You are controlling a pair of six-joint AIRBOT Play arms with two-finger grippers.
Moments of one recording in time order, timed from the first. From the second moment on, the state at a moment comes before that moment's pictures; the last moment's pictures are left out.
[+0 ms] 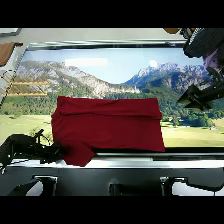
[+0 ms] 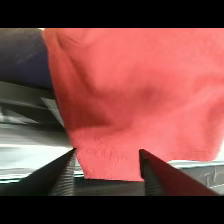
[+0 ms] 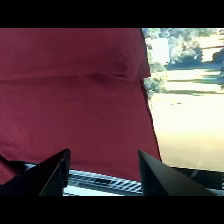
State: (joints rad) left arm 0.42 -0.99 0.37 -2.15 1.26 1.54; right arm -0.39 -1.47 1.56 -1.08 1.68 1.51
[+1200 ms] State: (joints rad) left arm 0.47 -0.97 0.40 -2.09 1.23 1.57; right arm -0.41 -1.46 1.56 -1.11 1.66 1.49
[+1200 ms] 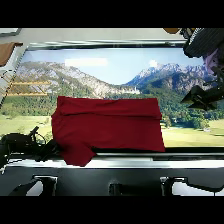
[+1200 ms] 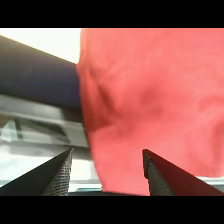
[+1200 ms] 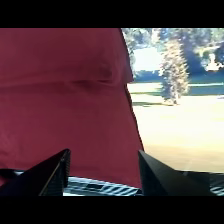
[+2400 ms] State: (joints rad) left arm 0.39 -1.02 0.34 -2.13 1.17 1.57; right arm -0.41 -1.47 0.97 -1.17 1.58 1.41
